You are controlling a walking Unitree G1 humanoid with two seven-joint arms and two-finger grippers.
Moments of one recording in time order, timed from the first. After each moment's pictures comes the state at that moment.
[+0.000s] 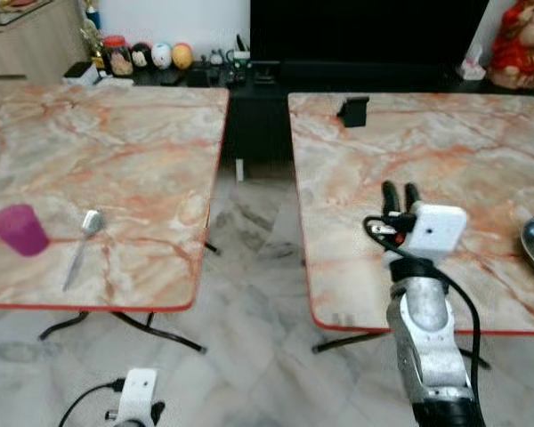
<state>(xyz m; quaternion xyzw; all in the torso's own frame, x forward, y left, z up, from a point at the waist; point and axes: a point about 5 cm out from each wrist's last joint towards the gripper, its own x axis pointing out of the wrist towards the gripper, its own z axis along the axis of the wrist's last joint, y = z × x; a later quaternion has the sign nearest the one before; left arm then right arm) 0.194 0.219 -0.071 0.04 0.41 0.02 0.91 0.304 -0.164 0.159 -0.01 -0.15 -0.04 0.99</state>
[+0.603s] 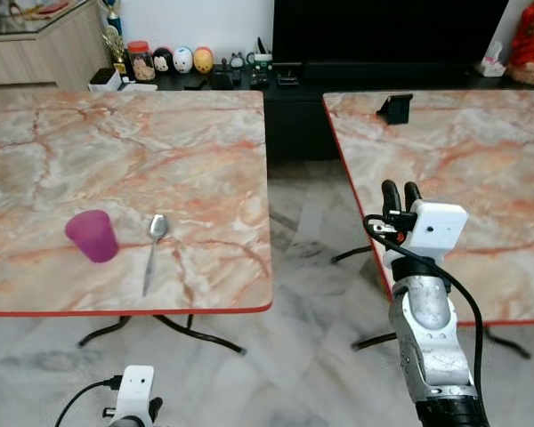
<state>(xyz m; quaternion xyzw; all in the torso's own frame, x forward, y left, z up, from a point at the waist) 0.194 0.207 -0.074 0.03 0.42 0.02 0.91 0.301 -0.178 0.150 -0.02 -0.13 -0.06 0.99</state>
